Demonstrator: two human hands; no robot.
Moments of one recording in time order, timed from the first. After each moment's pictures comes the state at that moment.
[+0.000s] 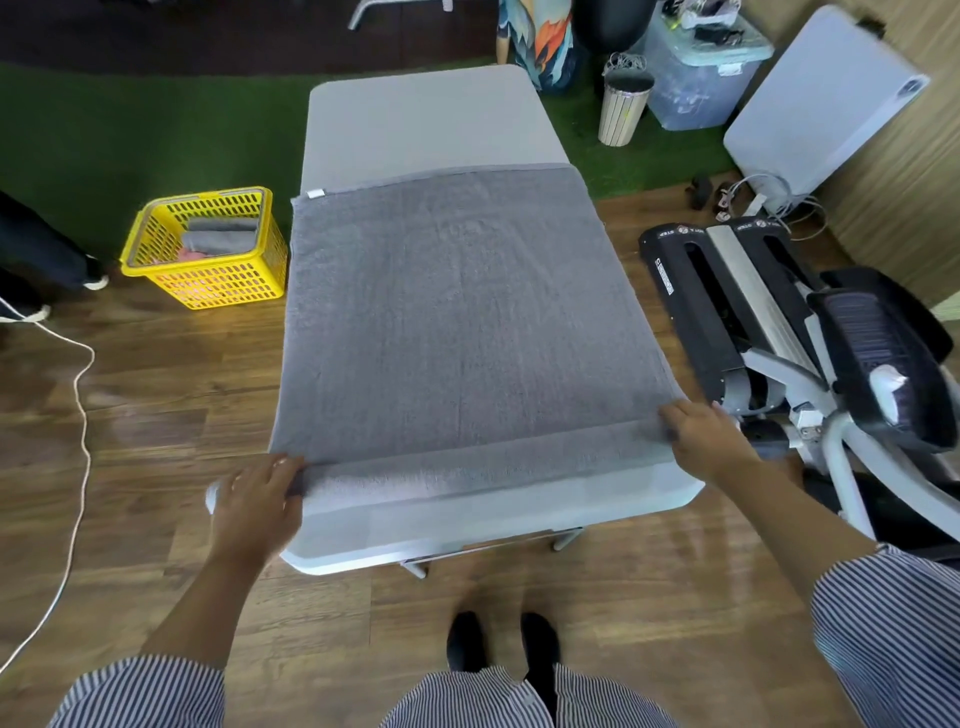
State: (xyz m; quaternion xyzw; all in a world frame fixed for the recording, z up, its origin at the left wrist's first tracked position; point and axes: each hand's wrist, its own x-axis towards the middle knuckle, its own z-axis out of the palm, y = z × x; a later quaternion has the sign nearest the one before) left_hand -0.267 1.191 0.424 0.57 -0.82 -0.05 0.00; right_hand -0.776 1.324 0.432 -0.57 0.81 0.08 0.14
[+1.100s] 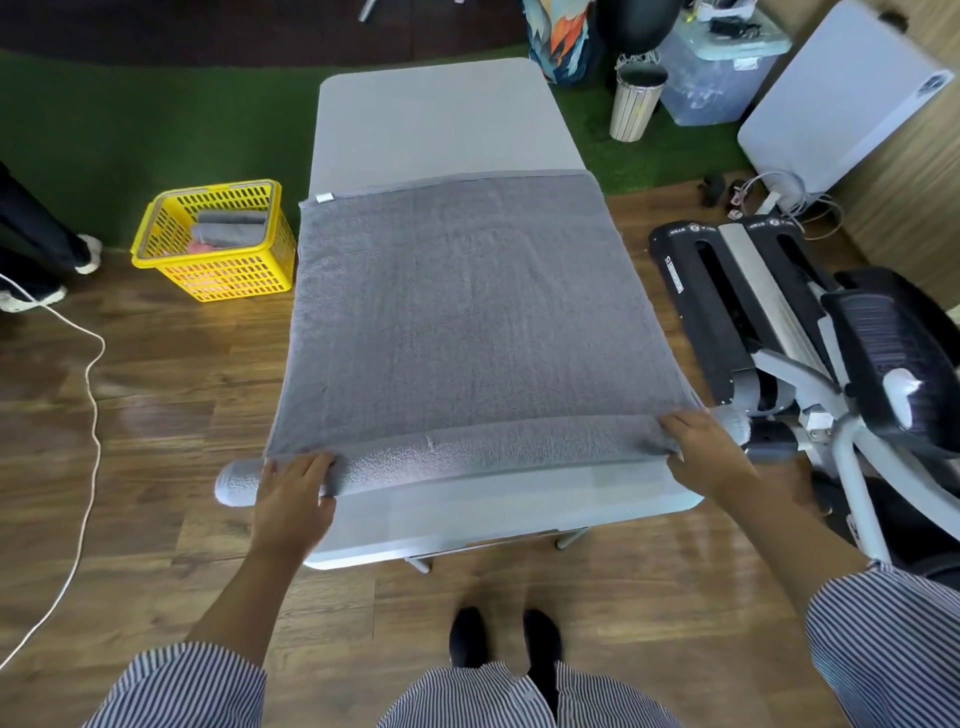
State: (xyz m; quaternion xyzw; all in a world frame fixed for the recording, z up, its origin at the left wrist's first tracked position) left_hand -0.290 1.197 0.414 0.56 -0.83 -0.08 -0.01; right_hand -0.772 1.331 0.412 -0.59 0.79 0.01 0.17
